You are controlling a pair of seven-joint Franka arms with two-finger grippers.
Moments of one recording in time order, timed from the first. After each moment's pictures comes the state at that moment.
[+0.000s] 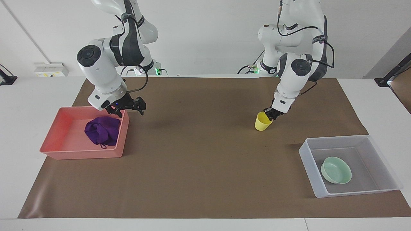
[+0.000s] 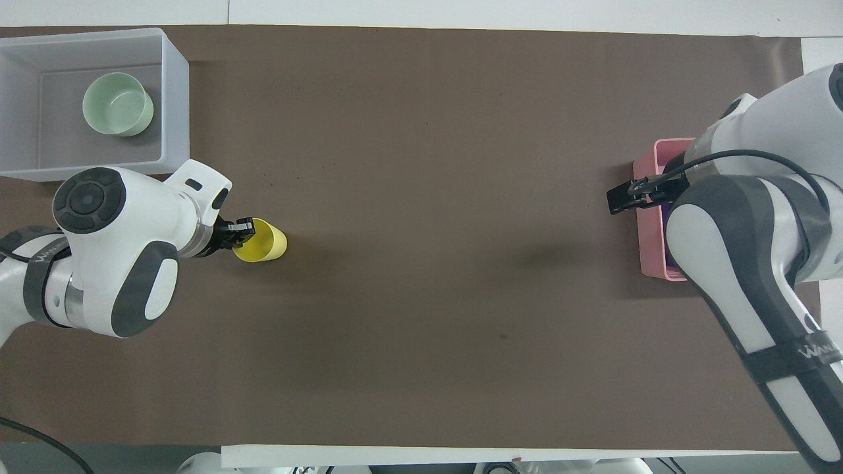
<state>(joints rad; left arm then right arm) -0.35 -0.03 0.00 -2.29 -0.03 2.24 -0.49 0.07 0.01 0.01 -1.91 0.07 1.82 -0.01</state>
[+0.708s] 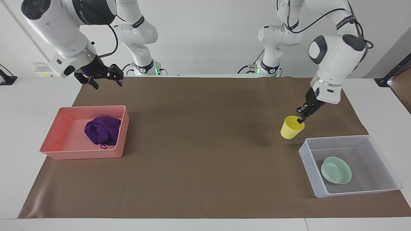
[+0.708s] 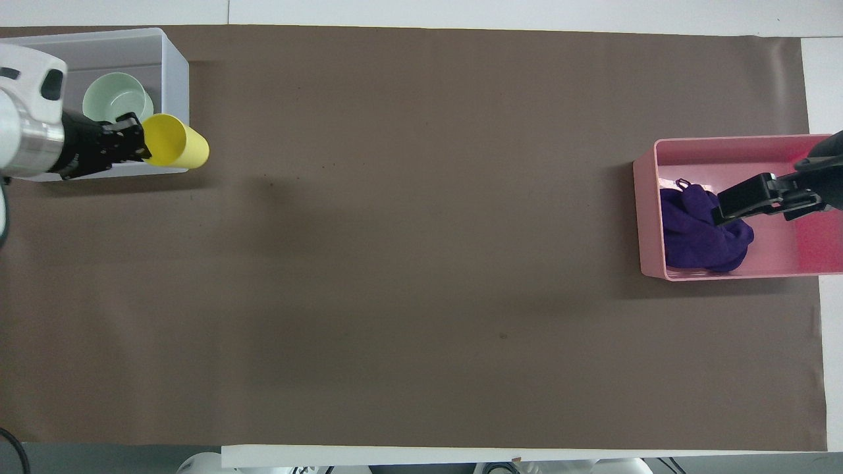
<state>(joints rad) -0.11 0.01 0.03 -1.85 -0.10 2.09 -0.50 -0.03 -0.03 -0.01 -1.58 0.07 1.37 -0.09</state>
